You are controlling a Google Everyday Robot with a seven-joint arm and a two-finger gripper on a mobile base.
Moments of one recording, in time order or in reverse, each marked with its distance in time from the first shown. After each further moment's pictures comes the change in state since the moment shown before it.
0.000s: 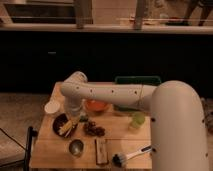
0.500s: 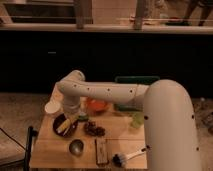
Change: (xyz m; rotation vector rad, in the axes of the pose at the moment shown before) arm 0.003 -0.015 0.008 -0.001 -0.019 -0.021
